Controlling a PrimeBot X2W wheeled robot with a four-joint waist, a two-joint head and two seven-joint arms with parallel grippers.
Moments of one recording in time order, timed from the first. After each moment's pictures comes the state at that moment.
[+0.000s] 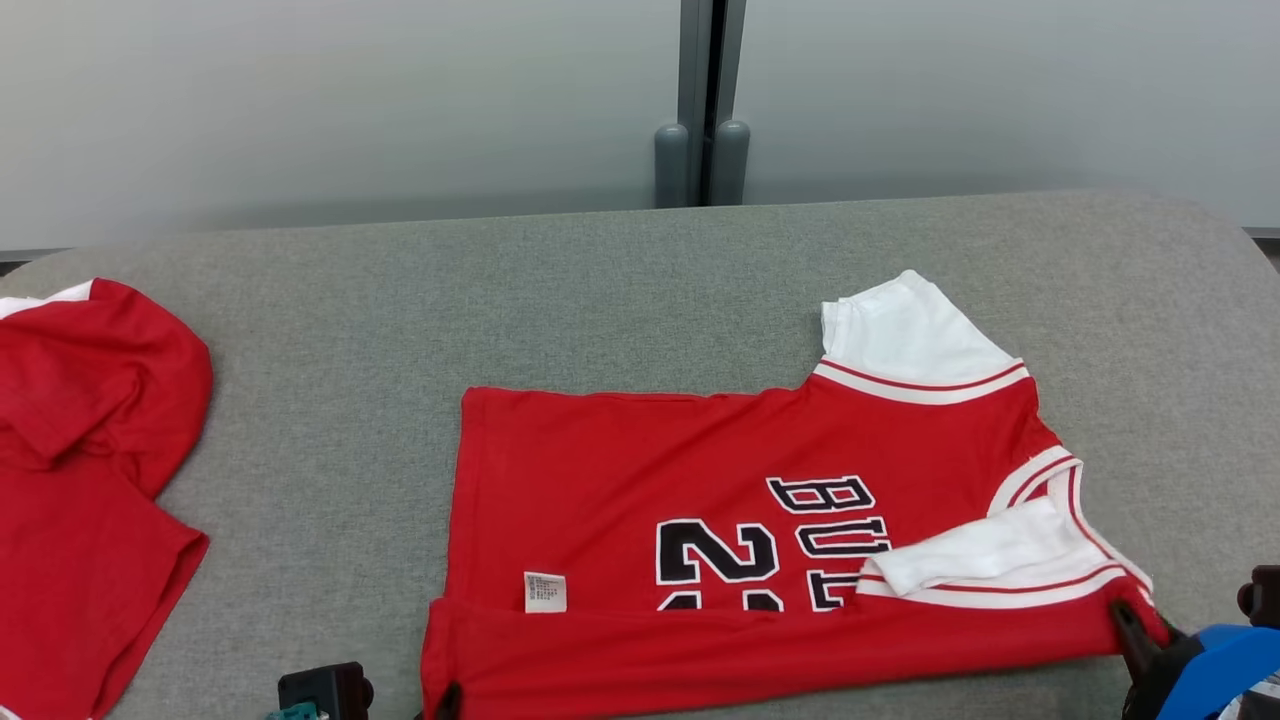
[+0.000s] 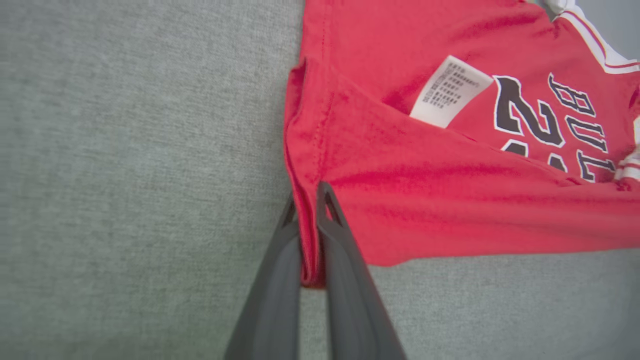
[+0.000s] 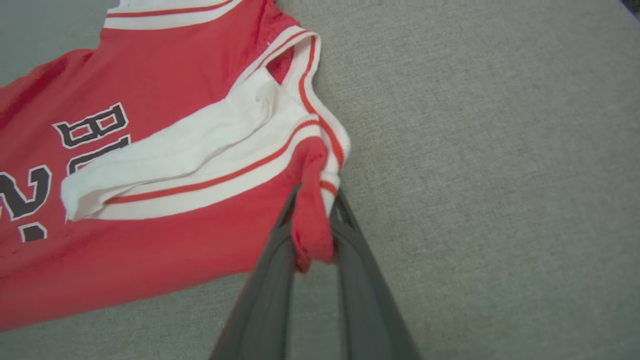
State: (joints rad) left arm 0.06 0.39 -0.60 0.09 -0.88 0.34 0.15; right arm 0.03 -0.05 -0.33 0.11 0.25 0.13 0.51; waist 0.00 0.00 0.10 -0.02
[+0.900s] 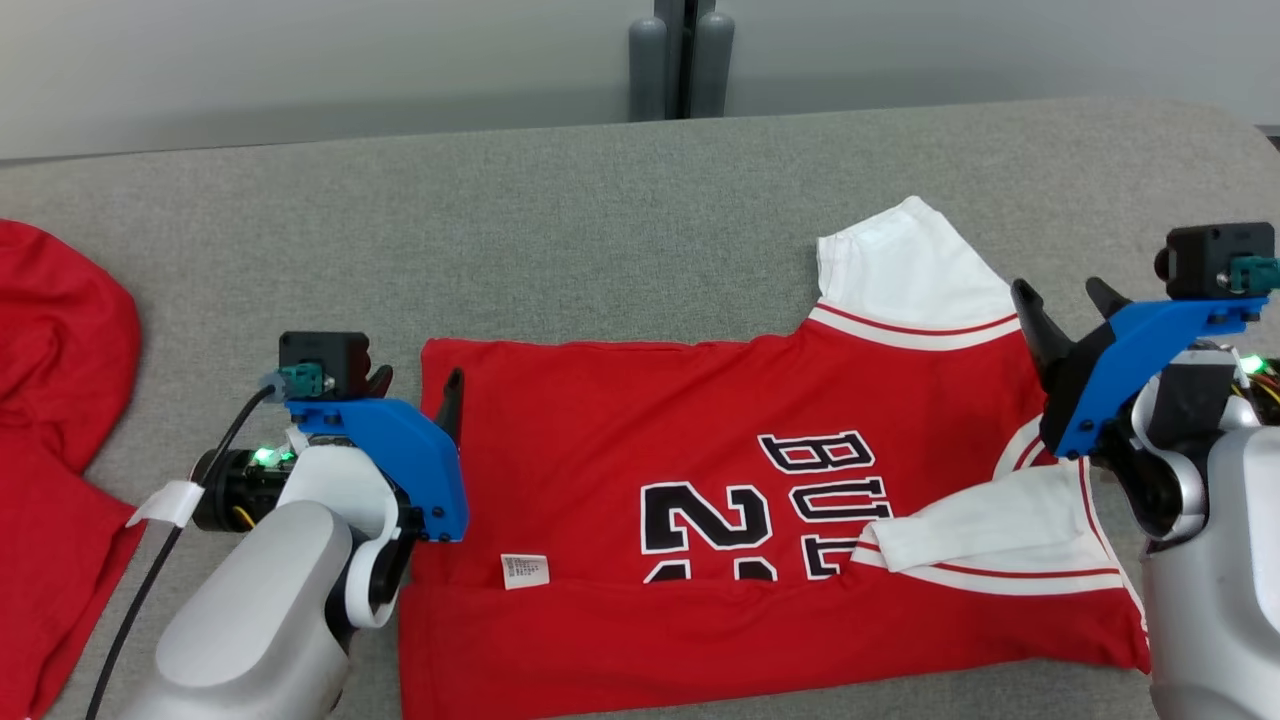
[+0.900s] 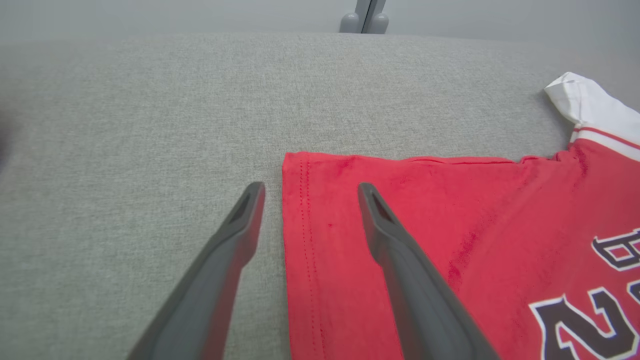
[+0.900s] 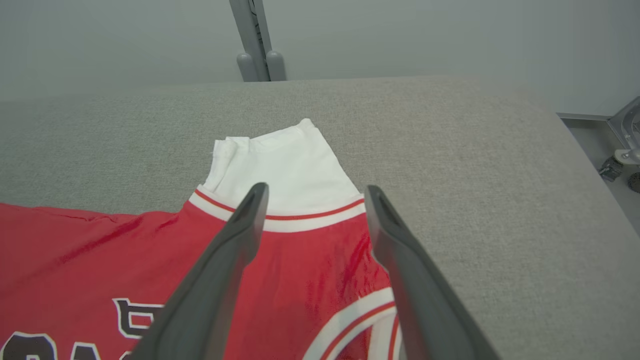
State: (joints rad) left arm -0.53 0.36 -0.65 0.41 -0.73 0.20 0.23; right arm -0.49 -0.11 -0.15 0.25 0.14 0.13 0.52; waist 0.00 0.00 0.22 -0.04
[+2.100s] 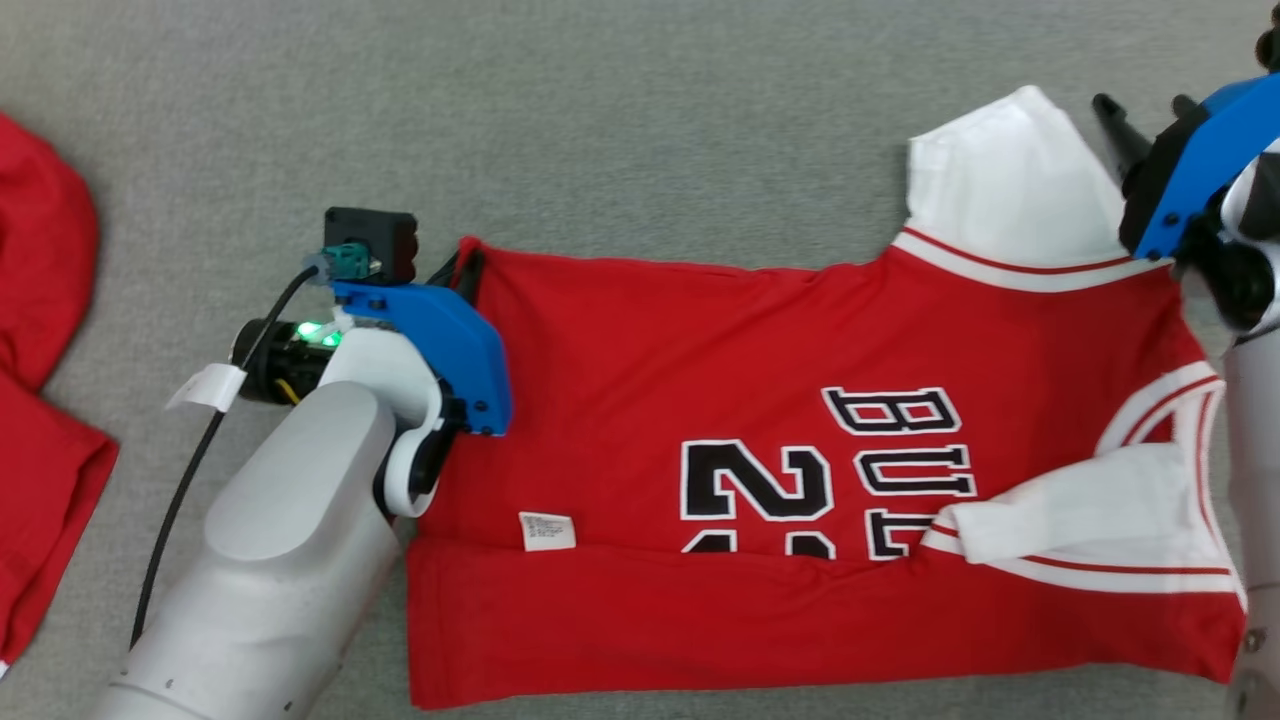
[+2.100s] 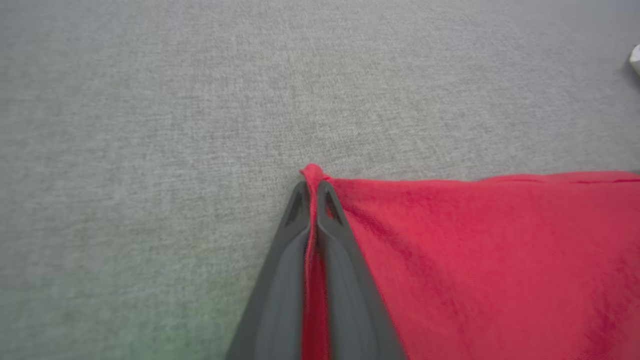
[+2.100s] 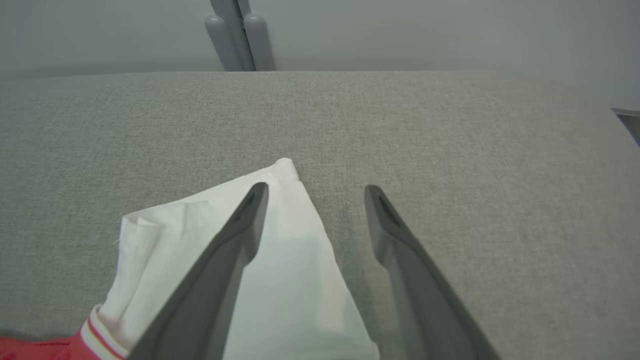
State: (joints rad) left arm -0.77 0.24 -0.69 0.66 -0.72 0.08 0.16; right arm -0.90 -0.22 -0.15 0.60 0.14 0.13 0.52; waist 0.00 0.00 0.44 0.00
